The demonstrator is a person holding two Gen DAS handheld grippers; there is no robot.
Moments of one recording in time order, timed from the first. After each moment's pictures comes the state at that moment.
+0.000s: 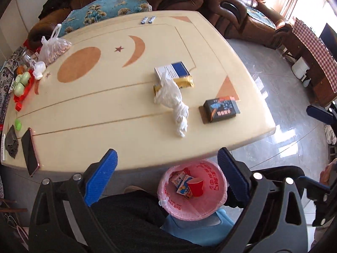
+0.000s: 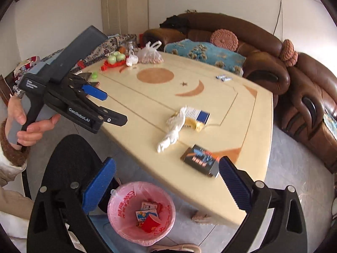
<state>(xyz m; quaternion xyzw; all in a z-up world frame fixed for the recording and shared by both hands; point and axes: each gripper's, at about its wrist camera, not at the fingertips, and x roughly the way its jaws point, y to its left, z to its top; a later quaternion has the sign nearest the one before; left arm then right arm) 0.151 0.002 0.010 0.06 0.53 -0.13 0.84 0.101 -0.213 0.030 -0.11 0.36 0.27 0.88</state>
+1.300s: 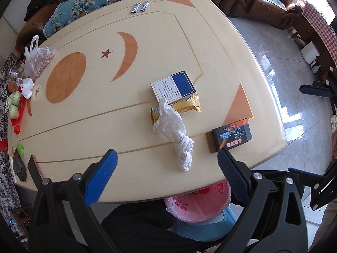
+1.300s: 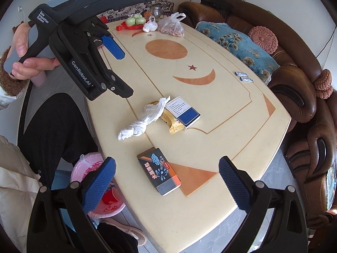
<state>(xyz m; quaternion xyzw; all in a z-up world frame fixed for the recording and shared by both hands) 0.267 -0.047 -0.009 0.10 0.61 -0.11 0.78 0.231 -0.226 -0.003 -0.26 0.42 0.36 0.79</state>
